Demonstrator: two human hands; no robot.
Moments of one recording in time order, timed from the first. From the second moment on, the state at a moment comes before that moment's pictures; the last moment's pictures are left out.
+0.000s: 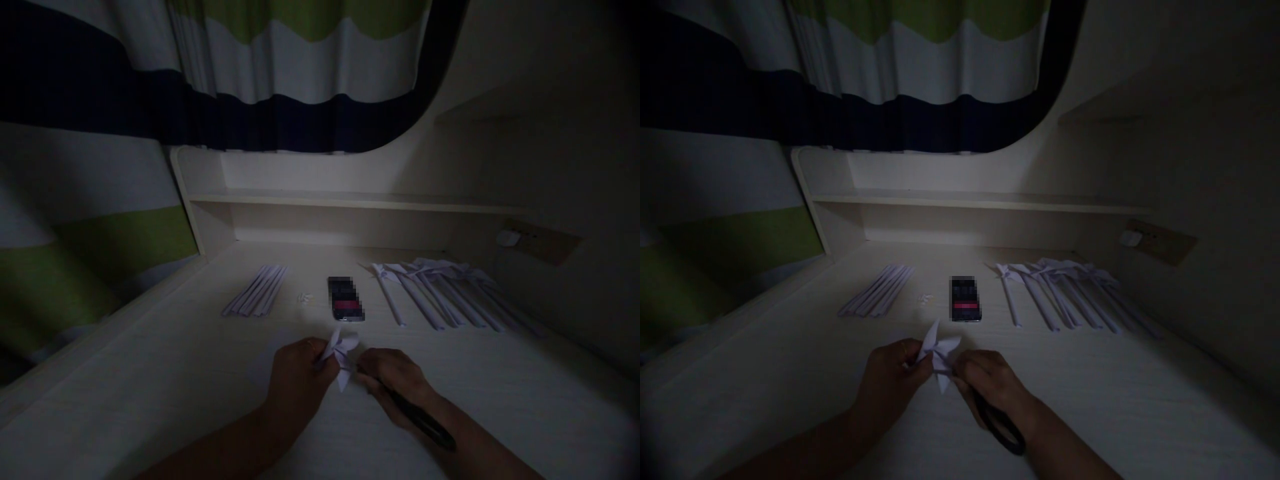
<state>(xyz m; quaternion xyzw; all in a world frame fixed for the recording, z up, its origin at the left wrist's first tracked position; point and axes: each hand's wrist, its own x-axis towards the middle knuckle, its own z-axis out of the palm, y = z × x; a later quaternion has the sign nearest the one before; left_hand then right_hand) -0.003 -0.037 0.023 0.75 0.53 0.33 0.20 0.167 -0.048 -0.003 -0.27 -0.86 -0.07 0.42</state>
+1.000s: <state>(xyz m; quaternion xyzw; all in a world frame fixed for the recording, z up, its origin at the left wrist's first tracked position) -0.001 -0.030 0.014 0.74 0.53 0.34 0.23 0.164 -0.046 -0.006 -0.36 -0.84 0.07 0.40</state>
